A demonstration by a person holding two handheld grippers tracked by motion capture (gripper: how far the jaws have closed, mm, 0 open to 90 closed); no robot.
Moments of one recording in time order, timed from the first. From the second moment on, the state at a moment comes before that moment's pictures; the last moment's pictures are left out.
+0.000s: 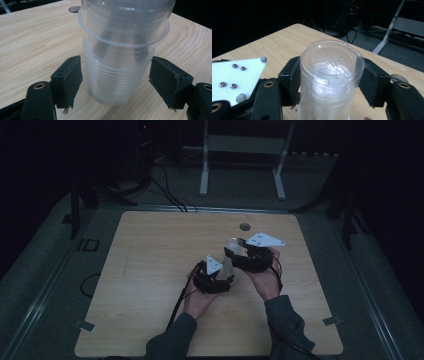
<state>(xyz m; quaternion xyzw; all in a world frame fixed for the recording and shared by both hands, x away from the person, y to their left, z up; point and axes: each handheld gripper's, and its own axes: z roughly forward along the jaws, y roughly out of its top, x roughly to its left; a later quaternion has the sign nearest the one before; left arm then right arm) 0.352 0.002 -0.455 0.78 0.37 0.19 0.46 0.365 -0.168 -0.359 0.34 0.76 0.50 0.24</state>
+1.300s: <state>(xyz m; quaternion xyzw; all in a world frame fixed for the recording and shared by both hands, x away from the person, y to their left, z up) 0.349 0.004 -0.456 0.79 0.37 0.19 0.45 0.357 -0.173 -0.332 0.33 0.74 0.52 0.26</state>
